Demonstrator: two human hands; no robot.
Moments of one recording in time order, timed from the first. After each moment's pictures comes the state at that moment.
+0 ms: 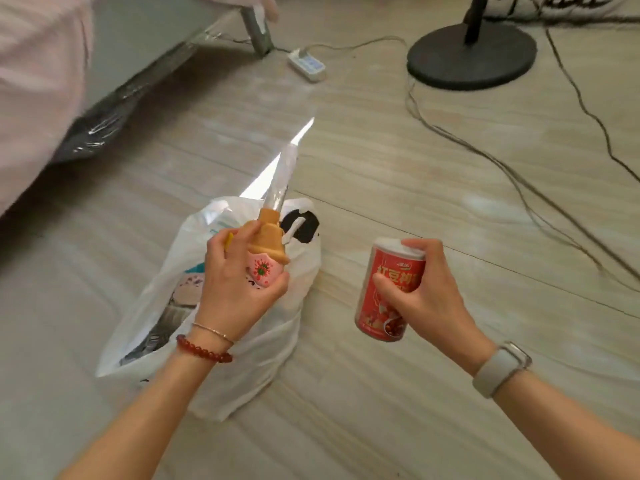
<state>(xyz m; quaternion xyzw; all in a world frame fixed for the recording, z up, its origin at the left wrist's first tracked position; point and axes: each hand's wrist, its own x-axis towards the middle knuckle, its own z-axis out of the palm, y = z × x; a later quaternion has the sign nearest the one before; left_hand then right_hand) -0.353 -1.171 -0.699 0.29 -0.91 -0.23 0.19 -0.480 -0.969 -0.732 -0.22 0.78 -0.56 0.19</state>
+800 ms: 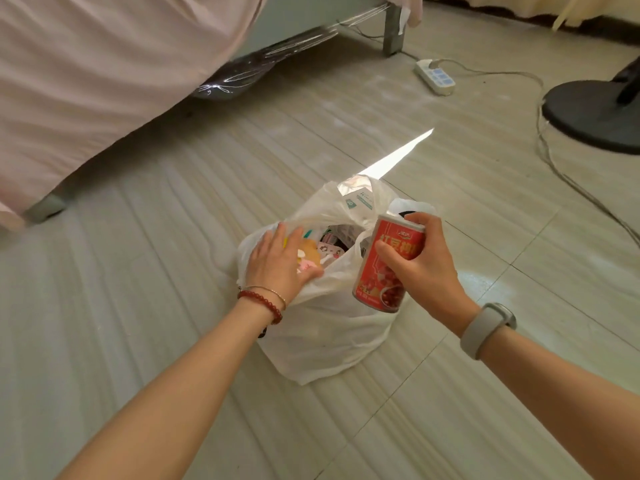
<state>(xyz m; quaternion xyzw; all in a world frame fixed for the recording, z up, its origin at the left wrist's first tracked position) -0.236 -1.287 -0.735 0.43 -0.90 -0.12 0.03 -0.386 -1.145 -0.711 -0.31 0.73 -0.56 0.23</state>
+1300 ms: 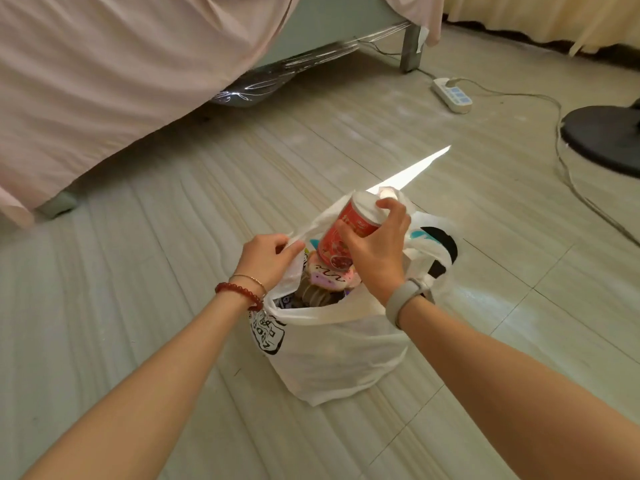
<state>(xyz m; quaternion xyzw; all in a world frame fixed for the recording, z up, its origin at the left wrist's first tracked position) -0.212 -1.330 -0.714 0.46 -0.81 -0.31 0.17 -0.345 -1.242 -0.717 -0.29 0.73 -0.60 0.17</state>
